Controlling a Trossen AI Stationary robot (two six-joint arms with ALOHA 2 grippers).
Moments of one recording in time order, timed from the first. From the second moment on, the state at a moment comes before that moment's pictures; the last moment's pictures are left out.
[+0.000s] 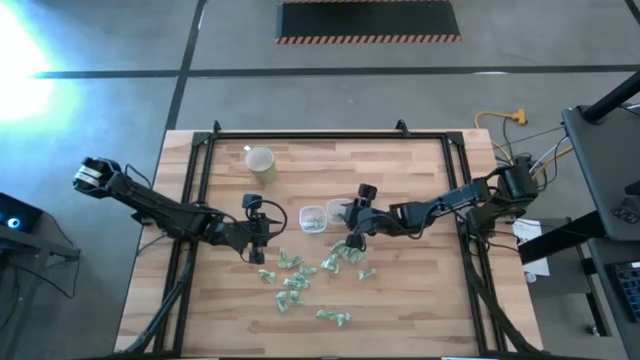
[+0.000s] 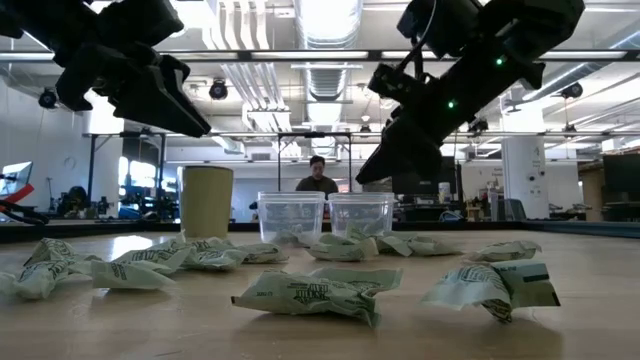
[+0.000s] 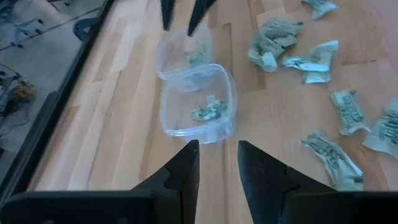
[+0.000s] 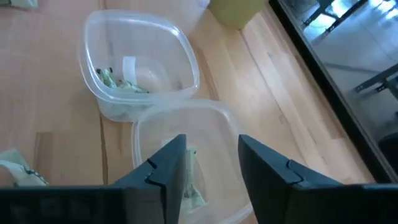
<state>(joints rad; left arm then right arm) -0.35 1.08 0.56 -0.15 -0.53 0.01 0.11 1.66 0.77 0.20 0.54 -0.05</state>
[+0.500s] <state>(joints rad) -0.38 1.17 0.55 -0.25 -0.02 -0.19 0.26 1.49 0.77 0.14 0.54 -0.09</state>
